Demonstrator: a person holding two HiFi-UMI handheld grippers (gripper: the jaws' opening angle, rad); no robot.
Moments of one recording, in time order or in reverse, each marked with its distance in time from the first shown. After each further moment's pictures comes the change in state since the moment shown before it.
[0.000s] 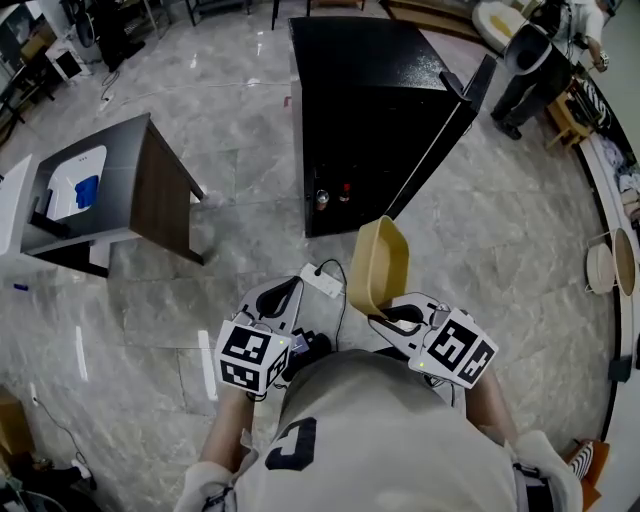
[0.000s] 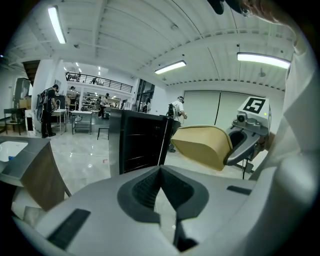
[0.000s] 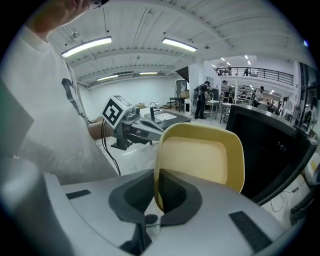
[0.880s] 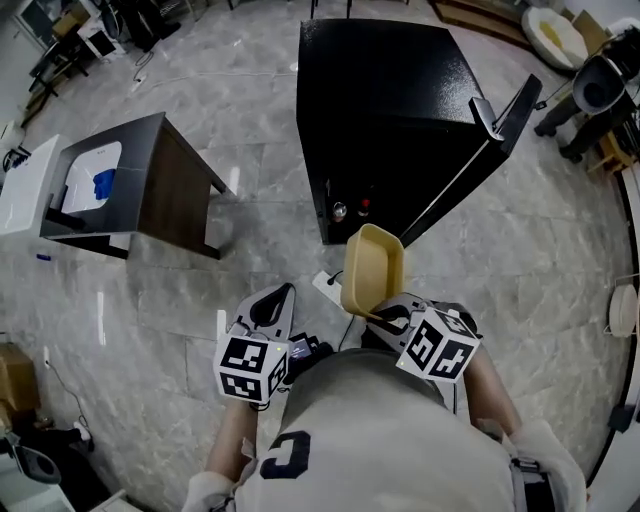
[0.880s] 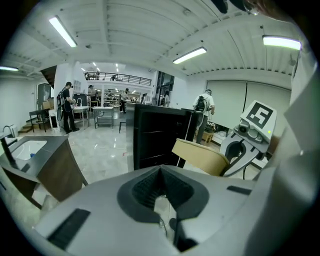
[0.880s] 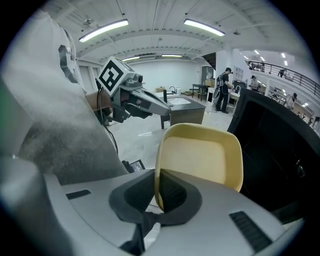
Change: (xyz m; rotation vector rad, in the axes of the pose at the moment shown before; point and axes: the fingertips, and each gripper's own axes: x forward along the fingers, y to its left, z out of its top) left arm 0.075 0.034 0.039 -0.085 0.080 0.259; right arm 0.026 -0.121 -0.038 -0.229 0.182 0.192
